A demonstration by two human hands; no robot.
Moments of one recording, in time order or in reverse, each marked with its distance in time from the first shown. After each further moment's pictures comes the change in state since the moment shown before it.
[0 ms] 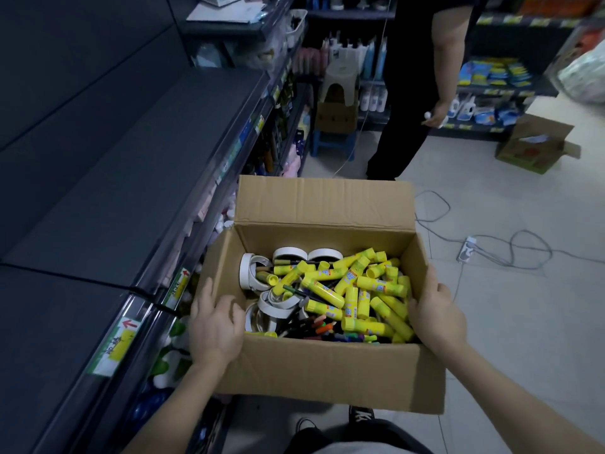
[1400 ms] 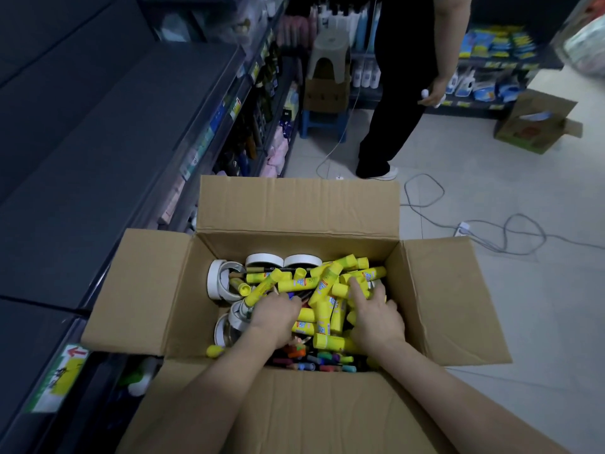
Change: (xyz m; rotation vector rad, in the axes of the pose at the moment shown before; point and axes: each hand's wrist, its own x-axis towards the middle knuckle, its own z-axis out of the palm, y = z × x) left_hand 0.046 0.133 0.061 0.597 -0.610 0.564; right_hand 0.024 -0.035 0.032 -0.239 -0.373 -0.179
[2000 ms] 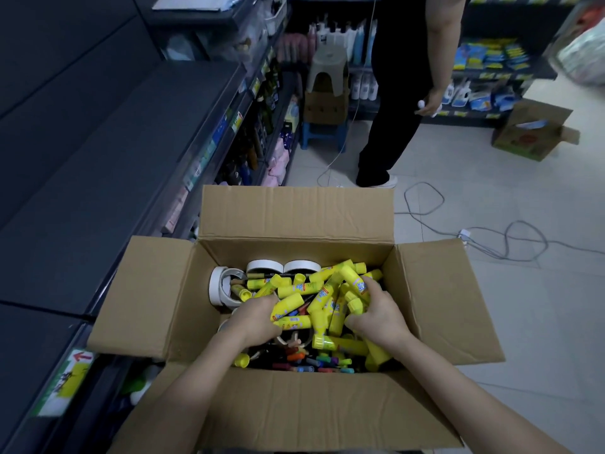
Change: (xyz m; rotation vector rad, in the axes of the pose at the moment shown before) left_hand -0.028 -0.032 -0.015 -0.616 -0.030 -0.142; right_hand -0.013 0.008 -0.039 0.749 -0.038 0.001
